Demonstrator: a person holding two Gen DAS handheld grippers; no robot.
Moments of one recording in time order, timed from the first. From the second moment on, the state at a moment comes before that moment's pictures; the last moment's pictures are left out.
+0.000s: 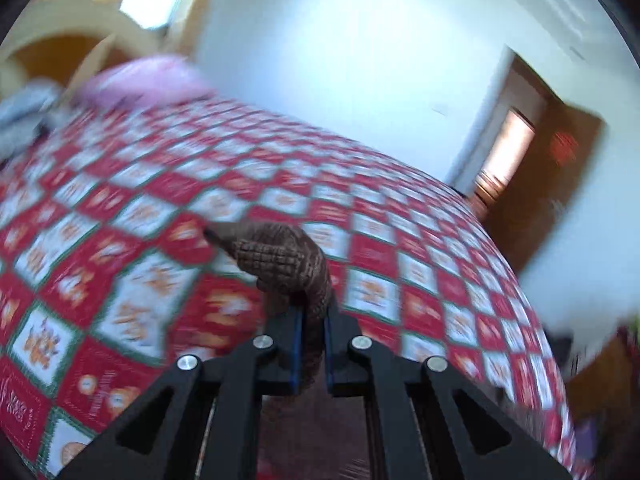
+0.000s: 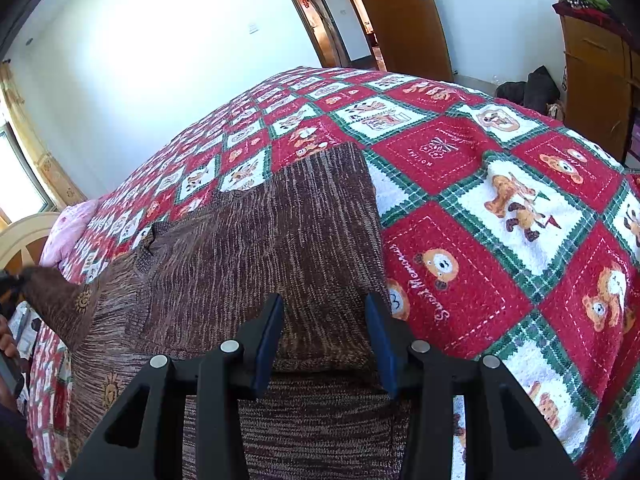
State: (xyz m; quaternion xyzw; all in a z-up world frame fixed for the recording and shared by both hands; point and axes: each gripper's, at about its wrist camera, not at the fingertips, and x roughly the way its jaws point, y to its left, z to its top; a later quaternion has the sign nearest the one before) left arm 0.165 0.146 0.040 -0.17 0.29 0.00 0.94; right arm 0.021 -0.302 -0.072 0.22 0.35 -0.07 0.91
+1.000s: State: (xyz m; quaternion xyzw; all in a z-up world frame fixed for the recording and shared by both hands) left arm 0.123 0.025 -0.027 0.01 0.34 0.02 0.94; right arm 0.011 -0.290 -0.051 0.20 0.31 -0.04 0.93
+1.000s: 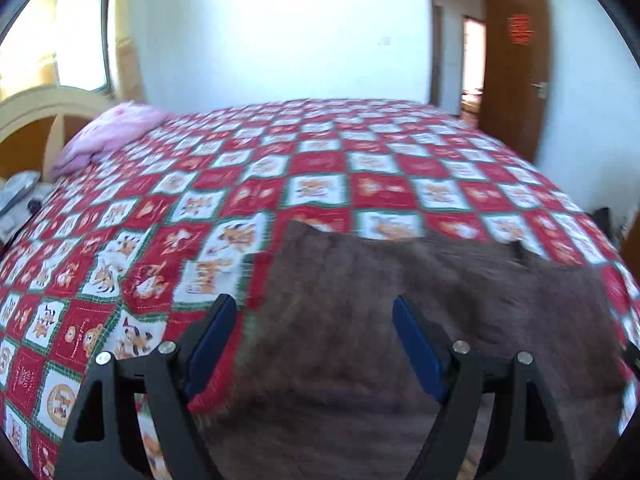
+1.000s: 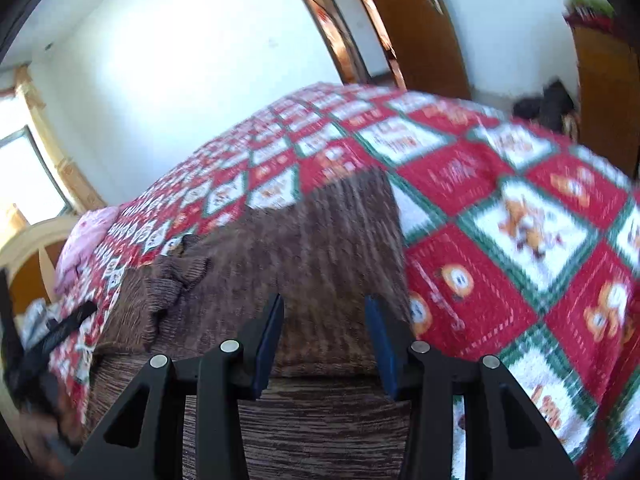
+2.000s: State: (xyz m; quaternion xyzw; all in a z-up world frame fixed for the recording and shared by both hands) left arm 0.126 0.072 -0.086 -0.08 0.43 0.08 0.90; right arm 0.086 -0.190 -0.059 0.12 0.43 -0.01 0.89
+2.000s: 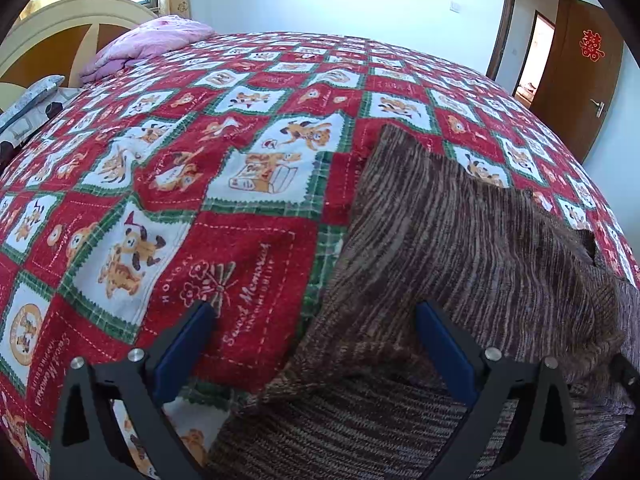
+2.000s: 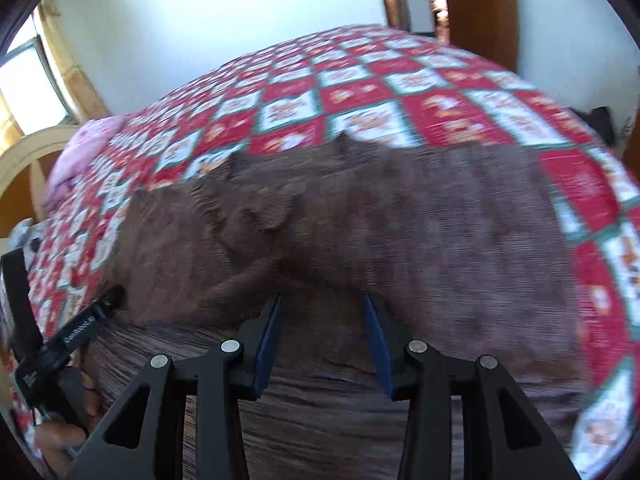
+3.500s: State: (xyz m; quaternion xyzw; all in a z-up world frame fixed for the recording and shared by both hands) left arm 0.126 0.072 -0.086 -0.08 0.43 0.08 0.90; right arm 0.091 -0.145 -0.074 0.03 0.44 0.12 0.89
